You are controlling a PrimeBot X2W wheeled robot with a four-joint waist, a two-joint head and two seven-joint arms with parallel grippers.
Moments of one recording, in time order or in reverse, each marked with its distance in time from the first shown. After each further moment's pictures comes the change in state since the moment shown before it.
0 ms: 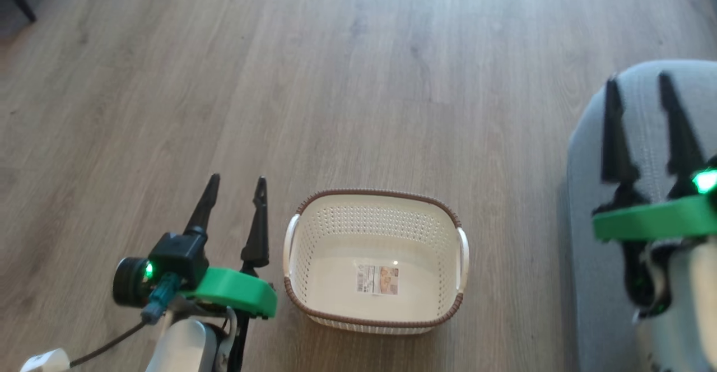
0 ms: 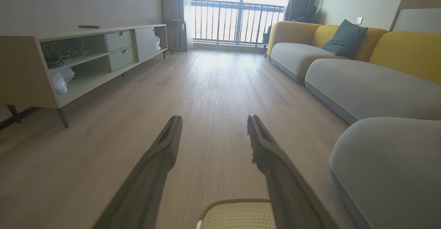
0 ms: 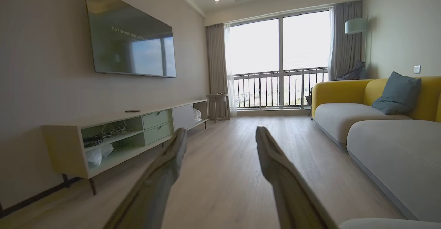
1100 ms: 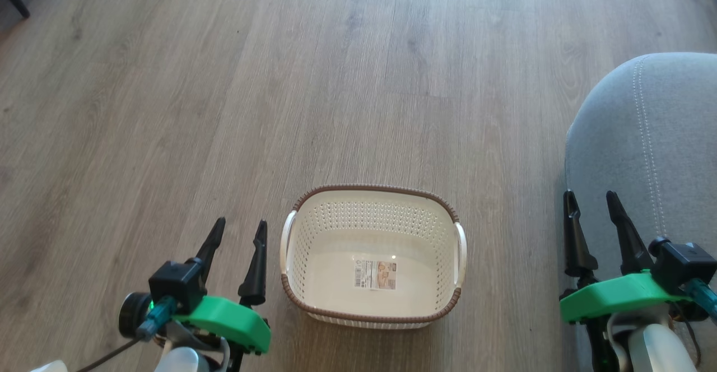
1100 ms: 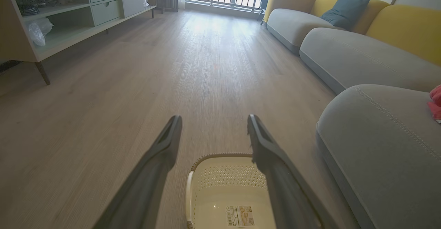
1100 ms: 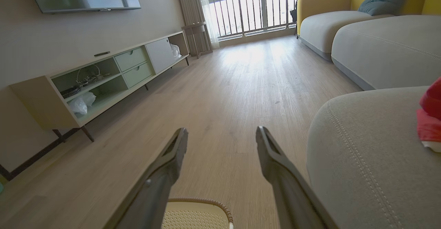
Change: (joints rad) left arm 0.061 0.000 0.039 0.113 -0.043 -0.102 0.000; right arm 0.197 0.104 -0.022 0.162 -0.009 0.000 0.003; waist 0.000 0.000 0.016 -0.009
